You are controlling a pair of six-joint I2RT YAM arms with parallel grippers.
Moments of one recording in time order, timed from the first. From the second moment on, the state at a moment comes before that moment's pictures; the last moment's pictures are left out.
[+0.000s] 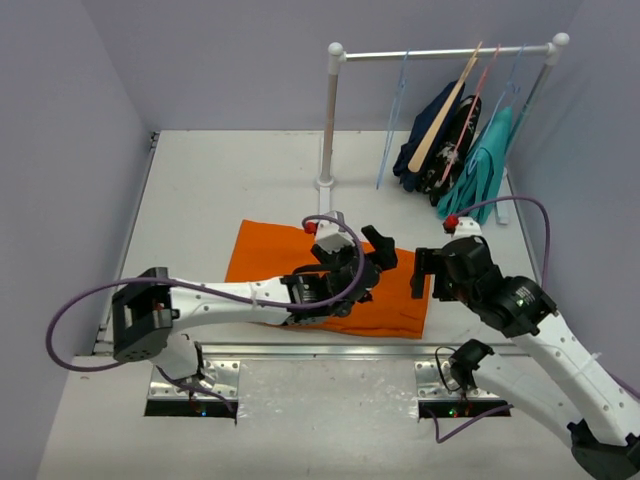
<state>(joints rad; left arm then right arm) -1.25 1.59 1.10 0.06 -0.96 -1.09 0.62 0.69 0.81 -0.97 0.34 0.49</state>
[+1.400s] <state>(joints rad) -0.44 1.05 0.66 -0.64 -0.49 -1.35 0.44 1.15 0.95 -0.68 0.05 0.38</state>
